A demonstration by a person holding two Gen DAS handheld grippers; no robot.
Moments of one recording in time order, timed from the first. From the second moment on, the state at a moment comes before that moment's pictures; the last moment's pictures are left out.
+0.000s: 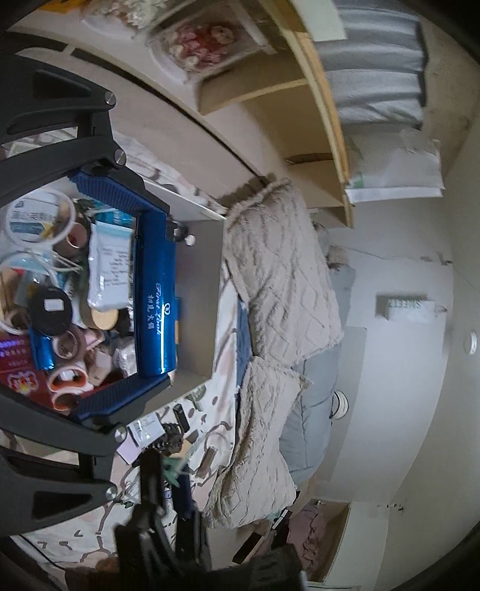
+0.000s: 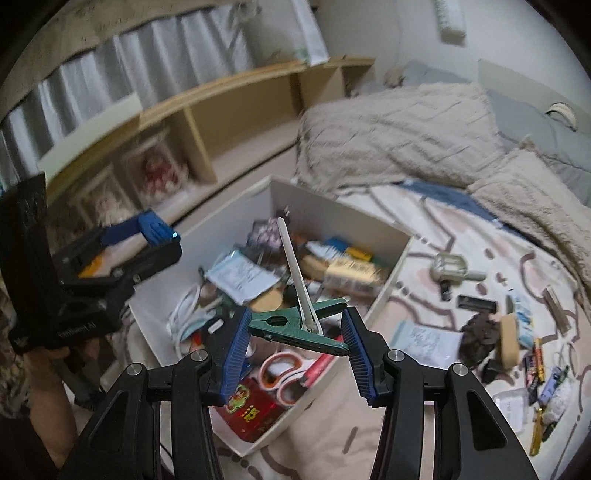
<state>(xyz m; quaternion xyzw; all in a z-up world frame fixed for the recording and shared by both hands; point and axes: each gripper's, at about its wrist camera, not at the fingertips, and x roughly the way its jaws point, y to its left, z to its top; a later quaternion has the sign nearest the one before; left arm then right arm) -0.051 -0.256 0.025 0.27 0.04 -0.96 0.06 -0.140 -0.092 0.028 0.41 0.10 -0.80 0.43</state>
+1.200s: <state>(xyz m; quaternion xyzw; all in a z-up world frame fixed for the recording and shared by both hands) -0.038 -0.282 -0.037 0.43 0.02 -0.90 0.05 -0.132 -0.143 -0.028 0.50 0.19 -0.73 0.42</state>
